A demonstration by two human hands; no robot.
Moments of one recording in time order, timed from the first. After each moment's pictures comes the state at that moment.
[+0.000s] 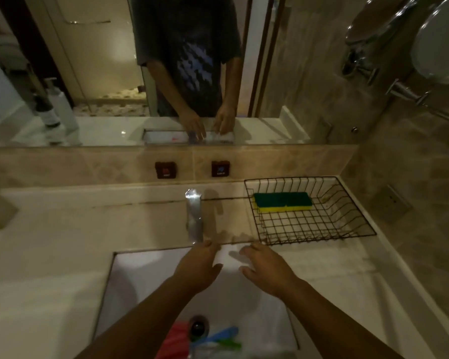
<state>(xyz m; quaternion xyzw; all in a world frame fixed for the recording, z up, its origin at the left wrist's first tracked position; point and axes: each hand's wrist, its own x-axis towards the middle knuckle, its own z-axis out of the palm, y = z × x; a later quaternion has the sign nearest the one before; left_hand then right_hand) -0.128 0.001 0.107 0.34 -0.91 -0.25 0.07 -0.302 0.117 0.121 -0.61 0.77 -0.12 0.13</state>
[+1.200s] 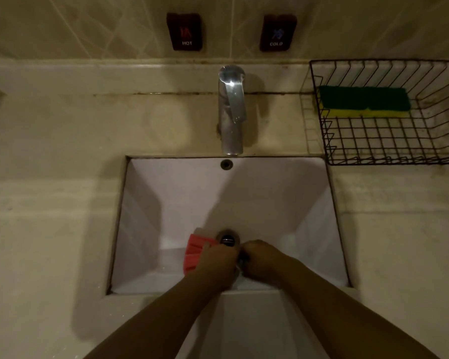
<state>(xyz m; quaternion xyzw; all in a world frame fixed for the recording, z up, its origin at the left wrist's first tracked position) -0.061 0.086 -0.036 0.32 -0.88 -0.25 -0.22 -0.204 0.139 -0.069 -0.56 0.67 0.03 0.49</state>
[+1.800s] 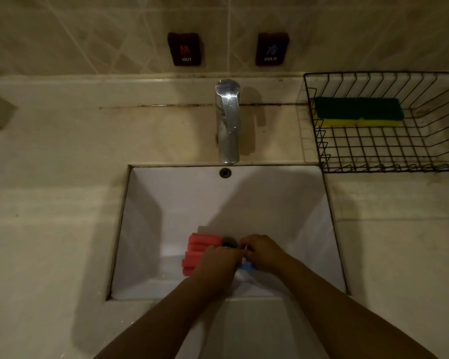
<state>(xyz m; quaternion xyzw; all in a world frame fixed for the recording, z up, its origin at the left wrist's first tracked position) -0.067 0.081 -0.013 0.33 -0.88 -0.31 -0.13 -0.221 0.119 -0.050 -0.51 0.71 -0.03 0.49</state>
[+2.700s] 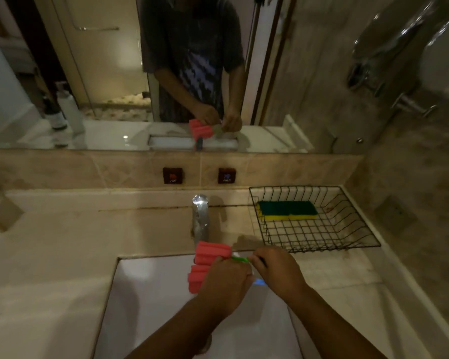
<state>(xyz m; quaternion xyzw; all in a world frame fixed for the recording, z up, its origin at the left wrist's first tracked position) -0.144 0.051 0.165 0.24 -0.94 -0.21 0.11 -0.293 0.113 0.167 -0.56 0.80 -0.19 0.10</state>
